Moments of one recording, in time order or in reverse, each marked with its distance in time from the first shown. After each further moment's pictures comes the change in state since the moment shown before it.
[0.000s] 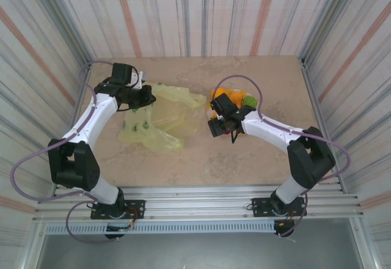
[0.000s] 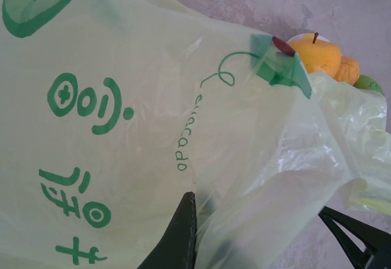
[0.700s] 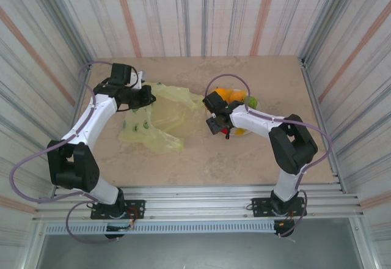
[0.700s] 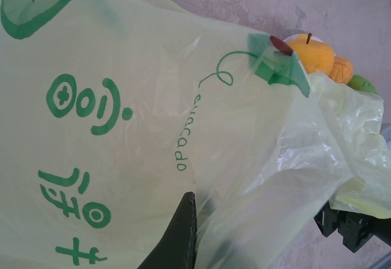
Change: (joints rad) left arm 0.003 -0.009 -0.009 0.008 0.016 0.000; right arm 0.000 0.182 0.107 -0.023 0.104 -0.082
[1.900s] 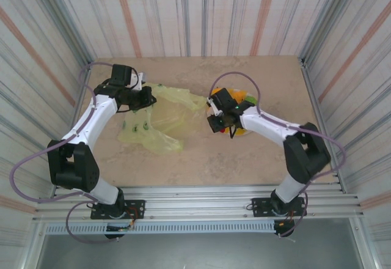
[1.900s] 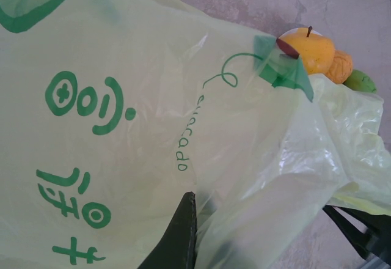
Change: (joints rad) left arm 0.000 -0.002 -0.012 0.000 0.013 -0.008; right arm -0.035 -0.195 -0.089 0.064 -0.250 0.009
